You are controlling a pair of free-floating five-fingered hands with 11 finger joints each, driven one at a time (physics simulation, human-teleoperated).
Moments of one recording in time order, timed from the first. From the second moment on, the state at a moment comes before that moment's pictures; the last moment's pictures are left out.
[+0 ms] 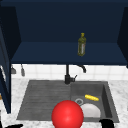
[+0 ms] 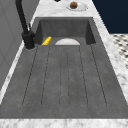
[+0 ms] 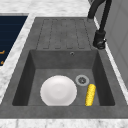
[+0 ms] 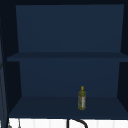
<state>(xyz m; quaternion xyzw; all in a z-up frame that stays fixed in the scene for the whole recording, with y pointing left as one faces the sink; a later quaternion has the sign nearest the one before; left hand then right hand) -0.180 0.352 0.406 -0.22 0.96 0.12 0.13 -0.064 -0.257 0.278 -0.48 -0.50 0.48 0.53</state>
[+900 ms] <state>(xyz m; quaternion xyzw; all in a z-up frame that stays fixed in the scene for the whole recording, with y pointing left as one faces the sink) -0.113 0.281 0.324 -0.21 0.96 0.12 0.12 -0.064 -0.257 0.278 -0.48 -0.50 0.48 0.53</state>
